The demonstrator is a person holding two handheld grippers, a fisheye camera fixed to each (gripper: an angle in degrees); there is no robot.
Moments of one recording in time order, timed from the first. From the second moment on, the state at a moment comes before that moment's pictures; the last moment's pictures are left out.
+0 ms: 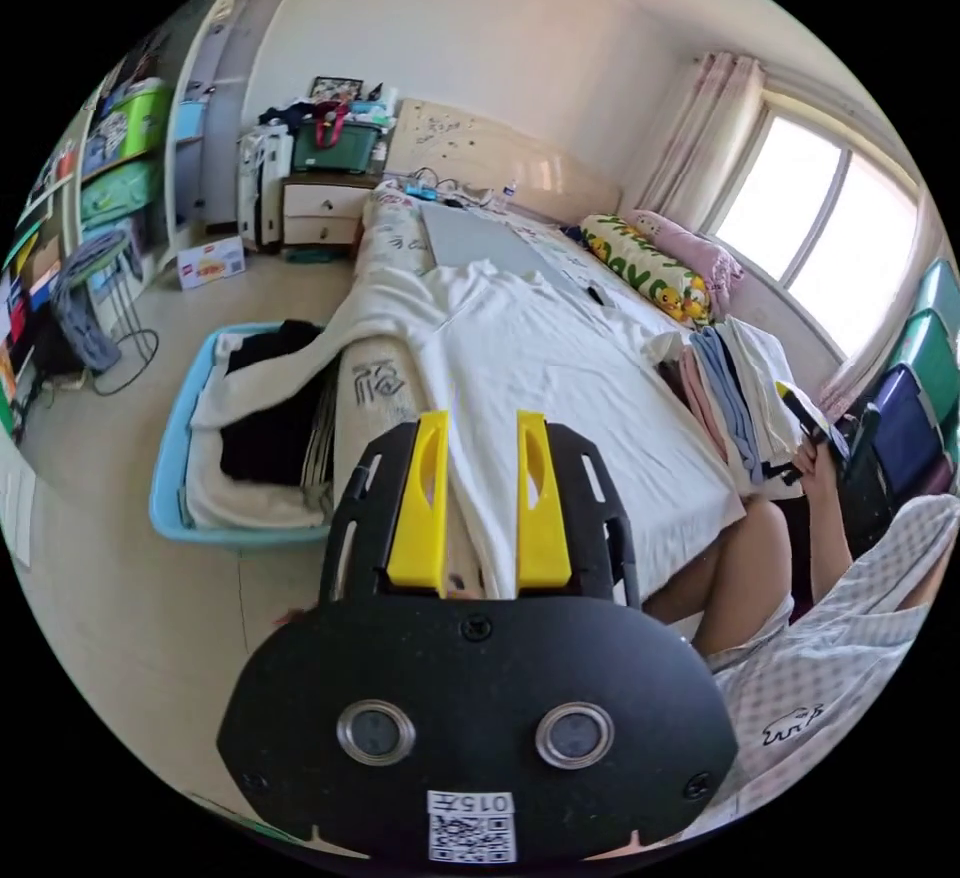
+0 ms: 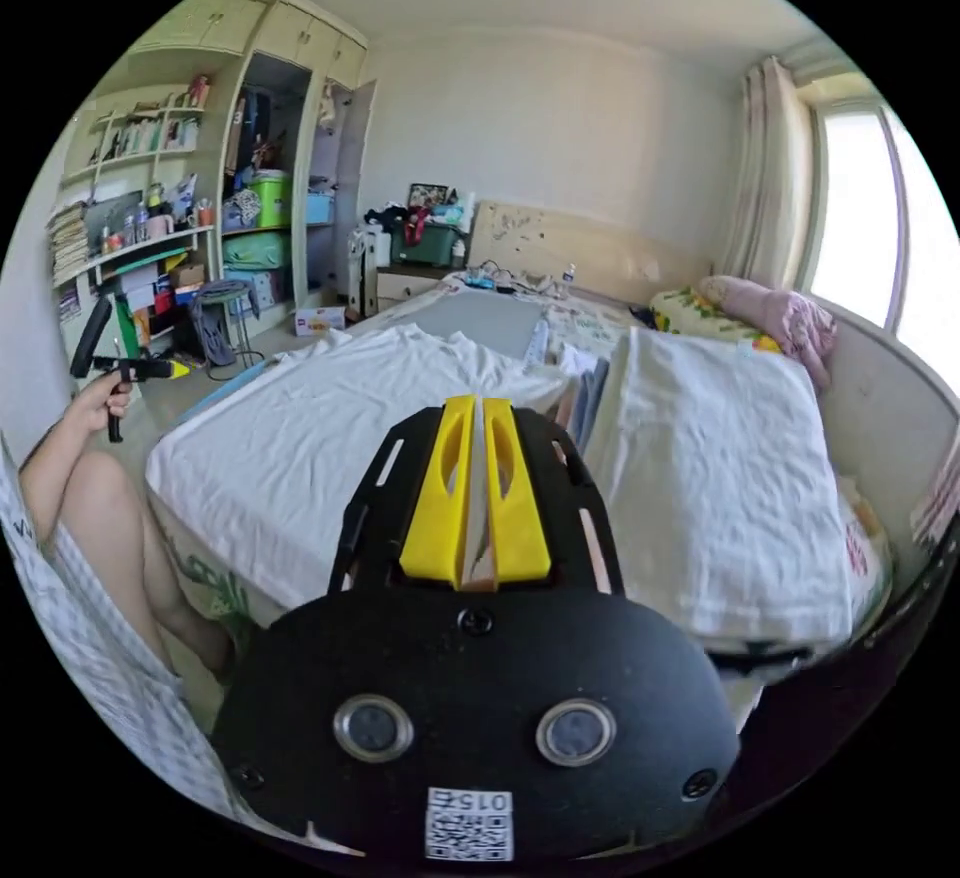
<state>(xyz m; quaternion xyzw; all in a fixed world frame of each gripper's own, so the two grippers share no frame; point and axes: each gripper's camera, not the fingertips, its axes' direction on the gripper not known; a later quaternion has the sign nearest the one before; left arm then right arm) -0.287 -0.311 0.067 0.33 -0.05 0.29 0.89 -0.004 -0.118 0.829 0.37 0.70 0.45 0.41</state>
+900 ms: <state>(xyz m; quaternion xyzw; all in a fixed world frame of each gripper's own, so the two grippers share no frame) -0.313 -0.214 0.156 0.24 -0.10 0.26 0.93 0.057 -0.057 0.867 0.30 0.51 0.60 0.54</state>
